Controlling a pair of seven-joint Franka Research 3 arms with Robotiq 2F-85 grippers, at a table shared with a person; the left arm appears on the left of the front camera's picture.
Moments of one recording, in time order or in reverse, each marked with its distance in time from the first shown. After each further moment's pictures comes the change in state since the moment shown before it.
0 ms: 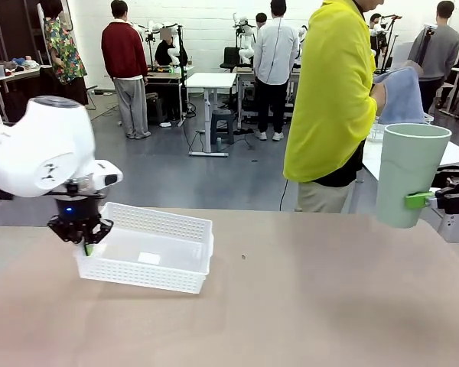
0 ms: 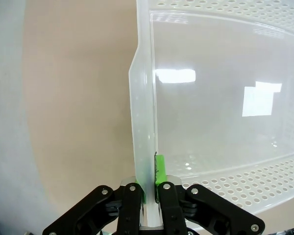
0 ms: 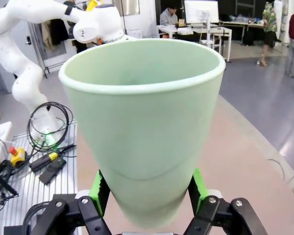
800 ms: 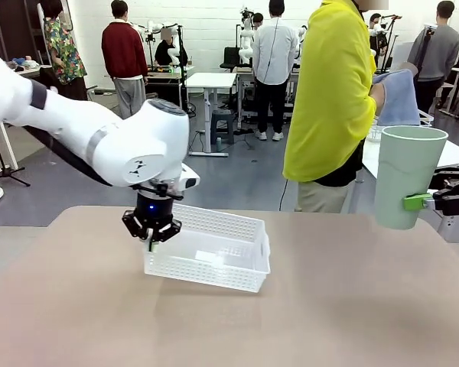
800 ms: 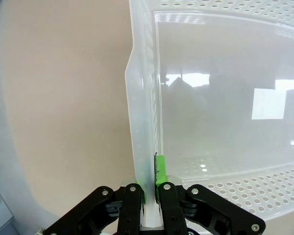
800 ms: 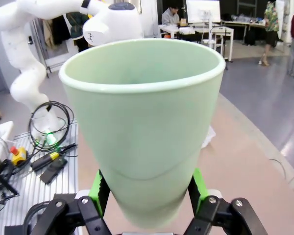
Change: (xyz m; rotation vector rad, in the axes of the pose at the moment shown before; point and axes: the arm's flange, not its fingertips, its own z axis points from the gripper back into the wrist) left arm 0.018 -0.149 0.013 0.089 0.011 -0.058; right arm -0.001 -0.001 -0.002 0.005 0.001 -0.002
